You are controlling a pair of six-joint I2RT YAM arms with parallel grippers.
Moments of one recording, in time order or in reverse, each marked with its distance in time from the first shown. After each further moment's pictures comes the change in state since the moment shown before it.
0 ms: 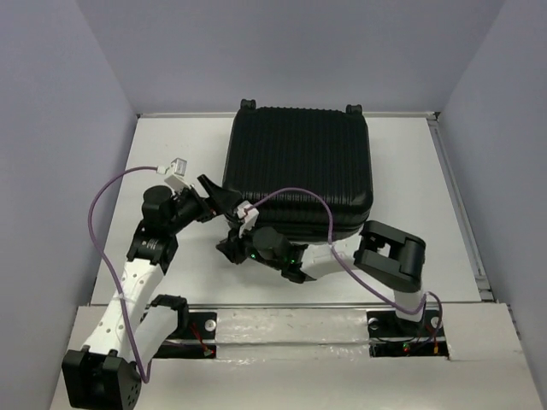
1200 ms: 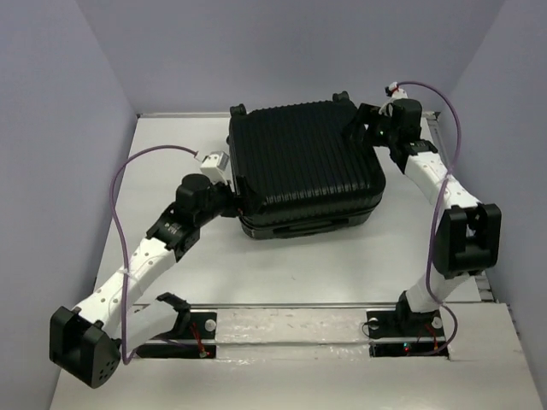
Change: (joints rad) left arm -0.306 0.190 0.183 -0.116 -0.272 0.264; right arm -1.066 -0.336 0.306 -0.890 -0.441 -0.078
